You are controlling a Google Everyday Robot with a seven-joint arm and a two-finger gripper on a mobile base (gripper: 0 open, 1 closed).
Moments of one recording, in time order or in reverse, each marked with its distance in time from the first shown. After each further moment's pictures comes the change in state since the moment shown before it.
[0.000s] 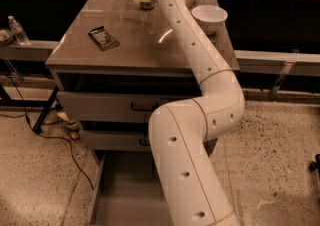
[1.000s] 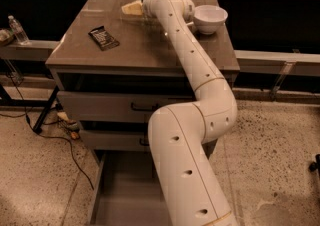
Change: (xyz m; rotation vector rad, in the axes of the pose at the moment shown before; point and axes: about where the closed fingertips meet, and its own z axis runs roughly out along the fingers) arm 0.038 0.062 0.022 -0.169 0.002 0.160
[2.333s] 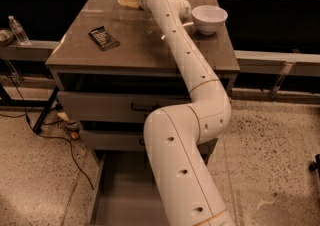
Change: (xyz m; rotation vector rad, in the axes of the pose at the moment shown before) arm -0.041 -0.004 0.000 0.039 -0.155 -0.059
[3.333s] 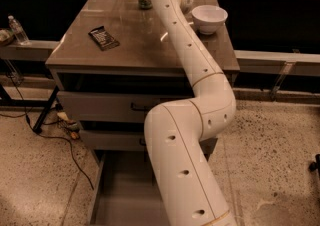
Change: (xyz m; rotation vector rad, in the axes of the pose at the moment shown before) arm -0.039 -0.007 -0.010 0.025 -0.016 -0.105
